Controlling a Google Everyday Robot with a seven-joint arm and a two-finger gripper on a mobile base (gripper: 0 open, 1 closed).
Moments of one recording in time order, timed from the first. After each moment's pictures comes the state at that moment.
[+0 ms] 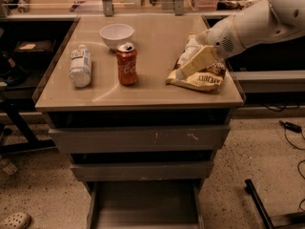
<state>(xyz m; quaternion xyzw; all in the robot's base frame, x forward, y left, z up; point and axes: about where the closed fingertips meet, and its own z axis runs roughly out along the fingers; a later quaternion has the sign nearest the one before) 0.625 -0.104 0.915 -0.49 0.75 0.24 0.37</state>
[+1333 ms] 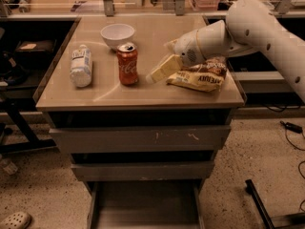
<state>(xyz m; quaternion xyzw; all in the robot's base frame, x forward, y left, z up) 0.657 -0.026 0.877 -0.50 0.71 0.30 0.39</state>
